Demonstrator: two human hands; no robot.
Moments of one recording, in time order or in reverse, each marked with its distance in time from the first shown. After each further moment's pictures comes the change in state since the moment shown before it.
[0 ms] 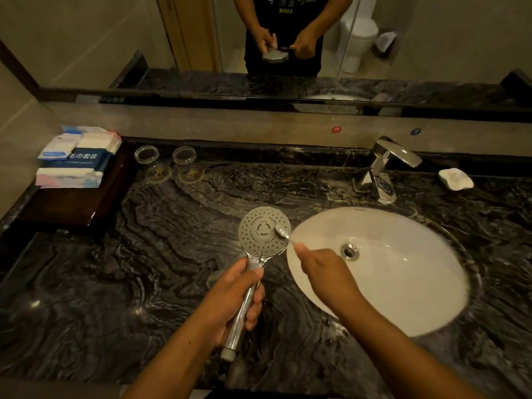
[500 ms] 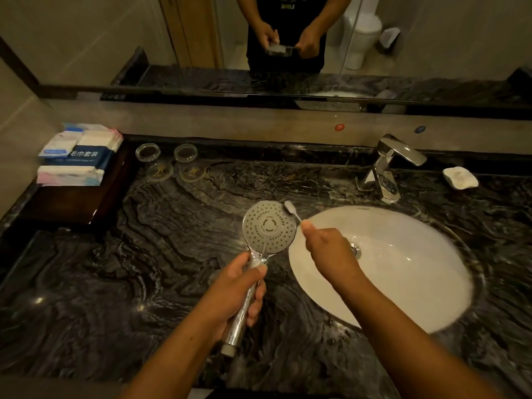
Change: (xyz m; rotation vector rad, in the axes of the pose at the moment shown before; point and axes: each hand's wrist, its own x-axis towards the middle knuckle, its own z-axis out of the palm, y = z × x) left_hand 0.005 0.005 -0.004 0.078 -0.009 0.026; right_hand 0.030 -0.017 -0.009 0.068 0.076 0.079
